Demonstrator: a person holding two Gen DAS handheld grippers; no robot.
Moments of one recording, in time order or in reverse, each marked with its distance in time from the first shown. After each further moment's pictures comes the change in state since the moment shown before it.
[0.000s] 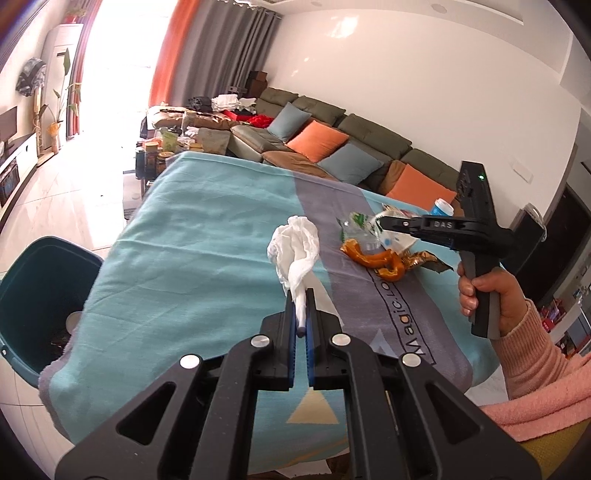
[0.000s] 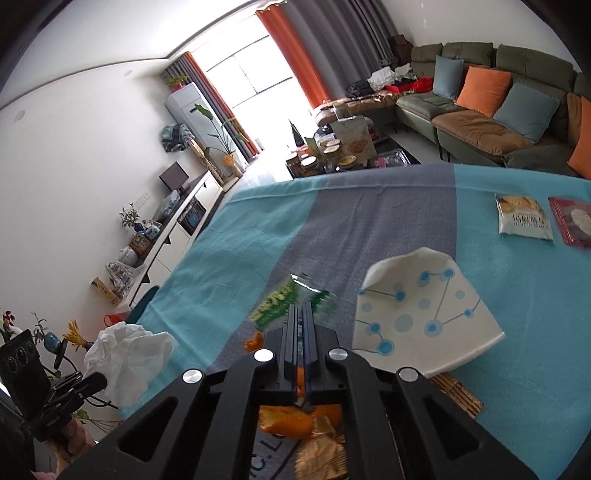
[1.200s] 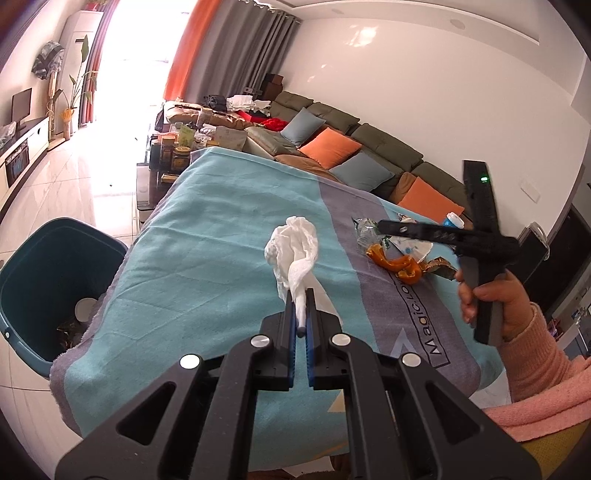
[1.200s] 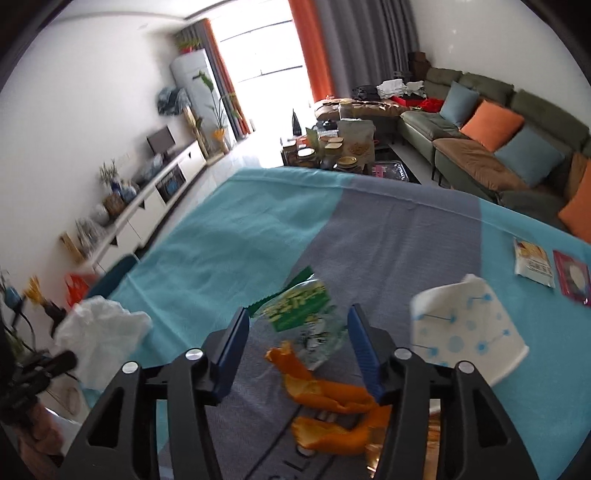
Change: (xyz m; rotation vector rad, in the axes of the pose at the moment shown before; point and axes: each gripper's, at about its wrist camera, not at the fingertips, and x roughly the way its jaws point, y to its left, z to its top) left arm -0.009 0.029 -0.006 -0.071 -0.014 0.013; right arm 0.037 0.058 0.000 -0.192 0.062 -0.179
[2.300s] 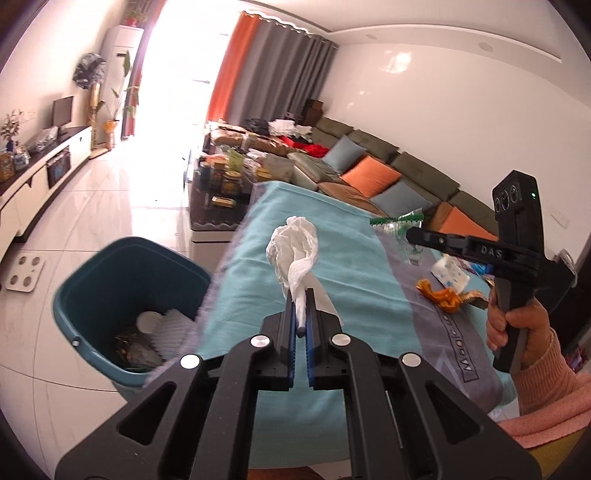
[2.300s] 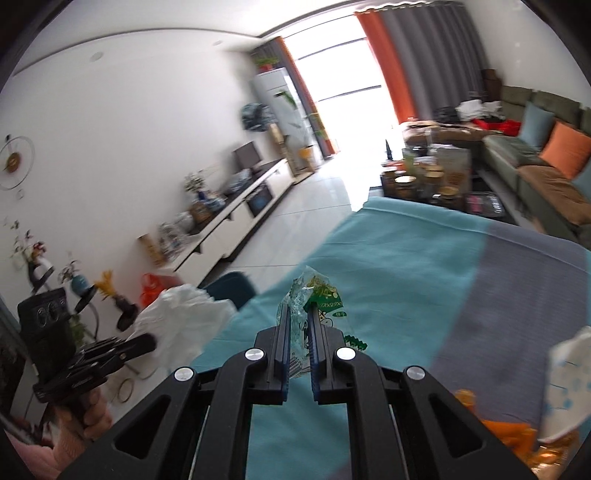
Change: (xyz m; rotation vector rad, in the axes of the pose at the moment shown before) left arm -0.055 0.052 0.011 -0.054 -0.115 0.169; right arm -0.014 0.095 0.023 -0.088 -0.093 0.372
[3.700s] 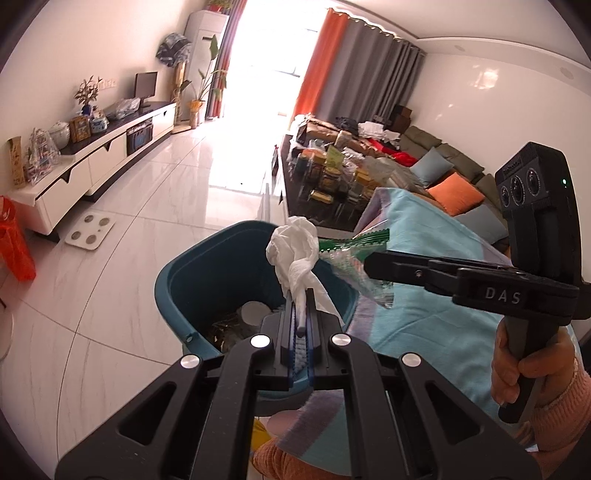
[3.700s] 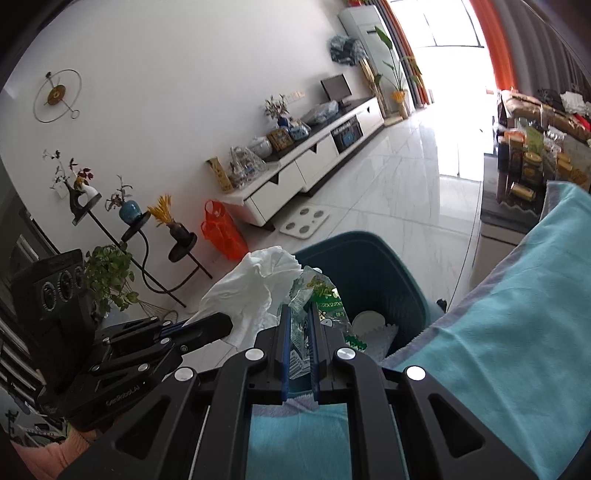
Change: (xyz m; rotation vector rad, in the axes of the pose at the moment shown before) left arm -0.005 0.106 0.000 -0.179 0.024 0.299; right arm 0.178 0.137 0.008 -0.159 0.279 0.252
